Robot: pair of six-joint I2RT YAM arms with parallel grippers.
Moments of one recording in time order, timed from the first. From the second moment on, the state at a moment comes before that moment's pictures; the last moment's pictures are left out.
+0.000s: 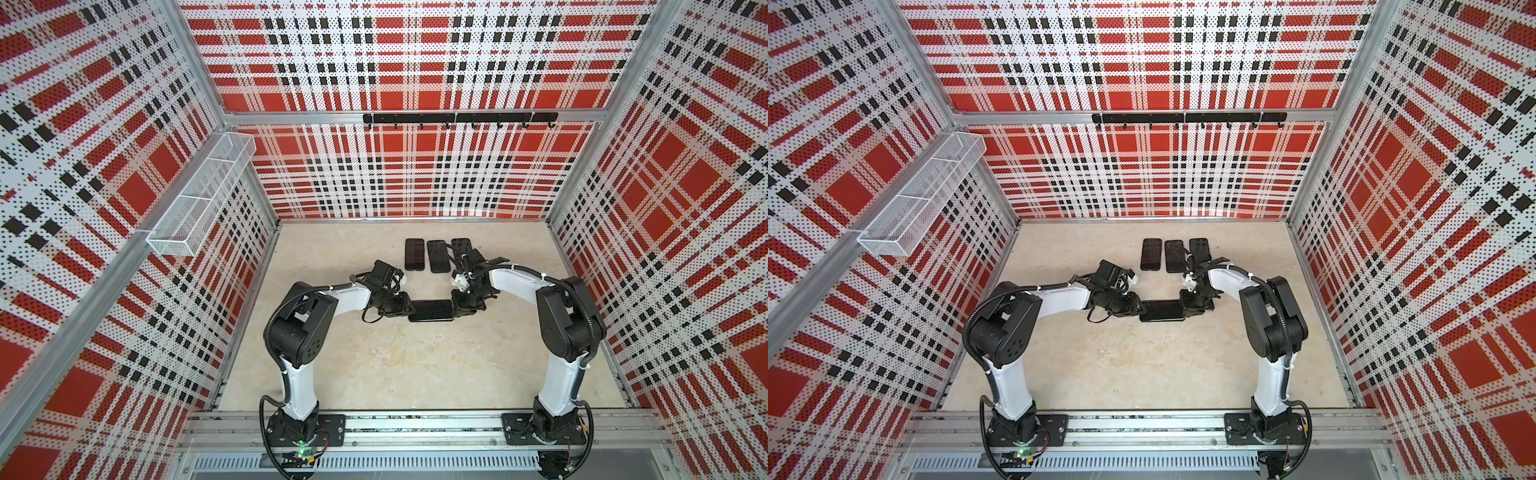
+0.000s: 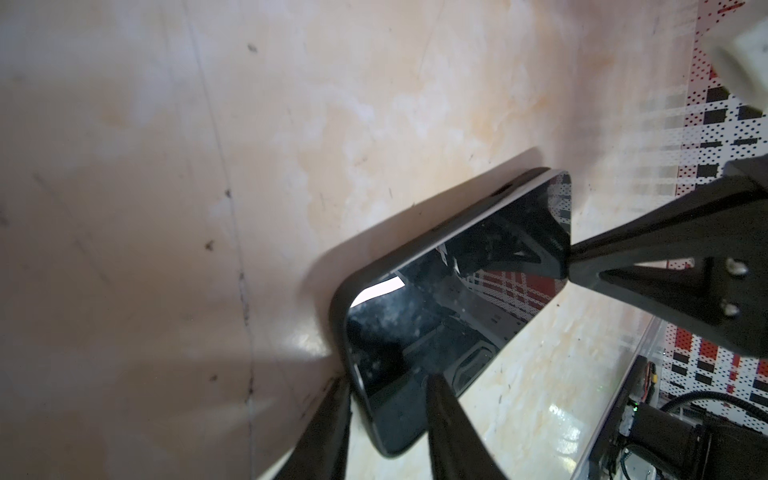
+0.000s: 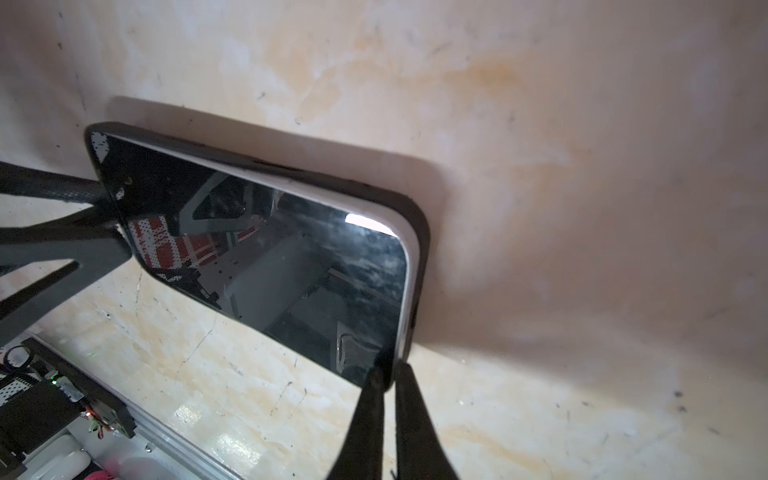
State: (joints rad) left arm -0.51 1.91 1.07 -0.21 0.53 -0.45; right arm 0.39 1.94 1.25 -0.79 -0.36 0.24
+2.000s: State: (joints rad) left arm -0.45 1.92 1.09 -0.17 0.56 -0.46; right arm 0.36 2.06 1.53 -0.94 -0.28 0.04
